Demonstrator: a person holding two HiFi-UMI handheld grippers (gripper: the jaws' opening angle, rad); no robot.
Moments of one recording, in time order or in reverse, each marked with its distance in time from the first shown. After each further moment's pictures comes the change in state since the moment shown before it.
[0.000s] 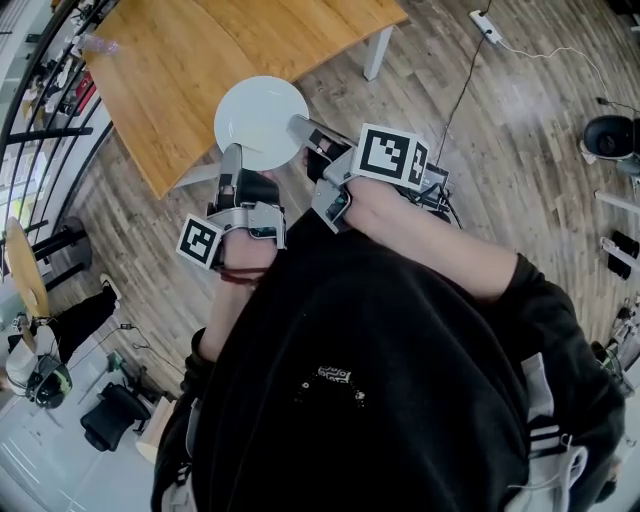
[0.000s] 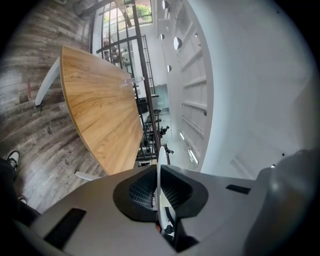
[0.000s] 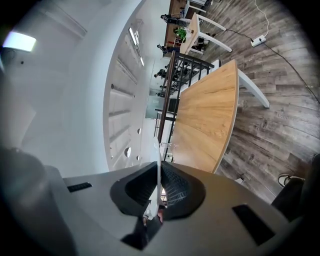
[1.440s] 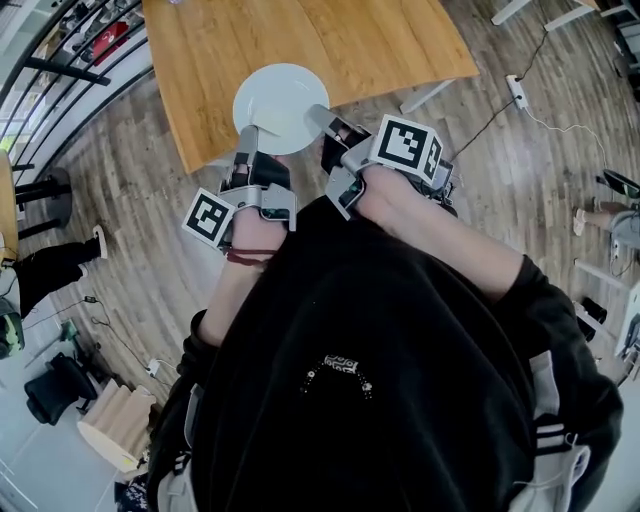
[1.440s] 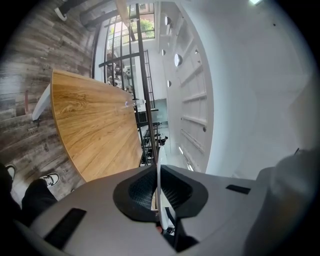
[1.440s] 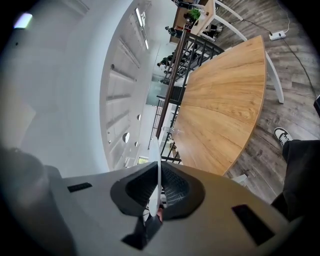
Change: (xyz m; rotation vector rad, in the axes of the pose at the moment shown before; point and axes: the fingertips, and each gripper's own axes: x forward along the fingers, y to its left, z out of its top) left arm -0.021 0.011 0.116 -0.002 -0.162 -0.048; right arm 0.109 0.028 -0.054 -0.093 0.140 -0.006
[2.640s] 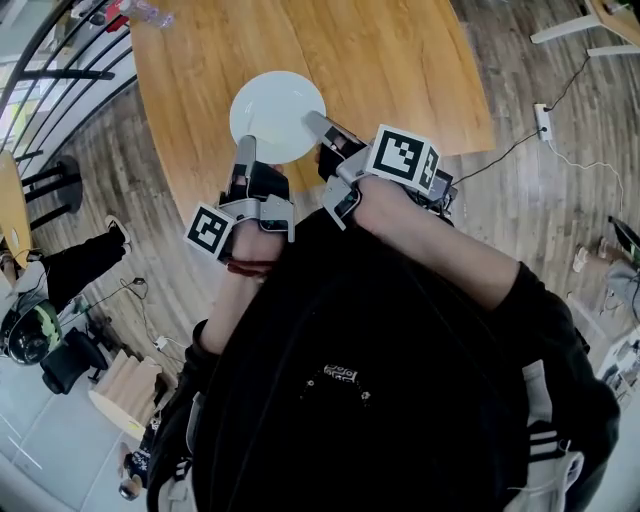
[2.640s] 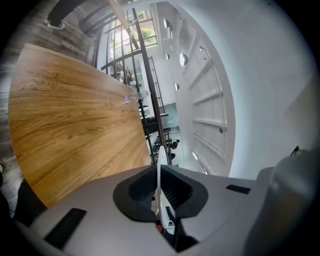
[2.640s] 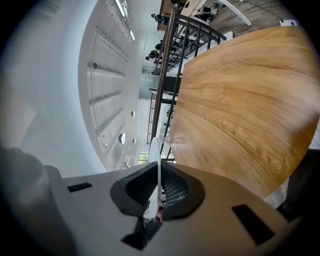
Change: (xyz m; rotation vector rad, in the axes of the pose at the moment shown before) left arm 0.283 0.041 0.027 -0.005 -0.077 0.203; right arm 0.169 -0.067 0.241 0.153 0.124 -0.053
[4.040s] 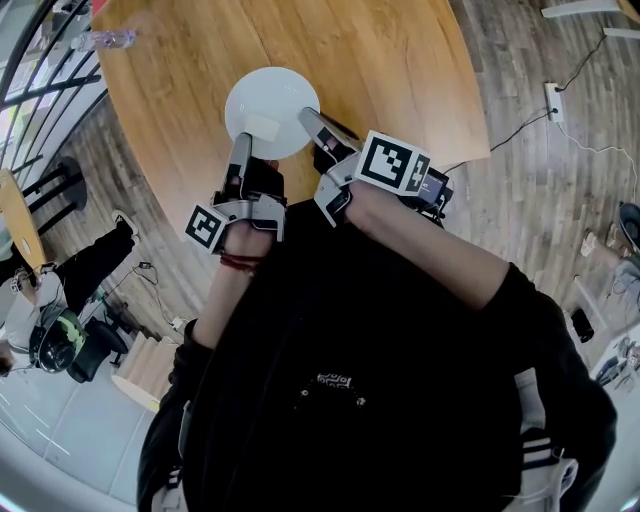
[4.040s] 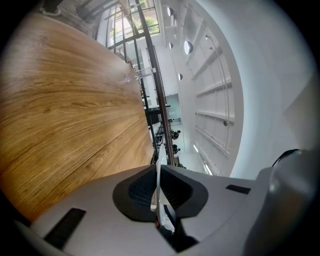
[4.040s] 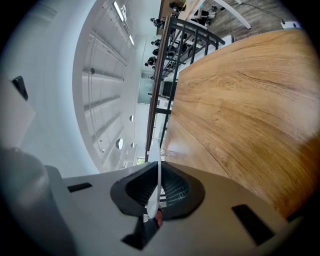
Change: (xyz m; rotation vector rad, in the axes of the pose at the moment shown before) left arm 0.052 0.026 0.001 -0.029 0.098 -0.016; right arm 0.028 -0.031 0.038 -0.026 -0.051 -0.006
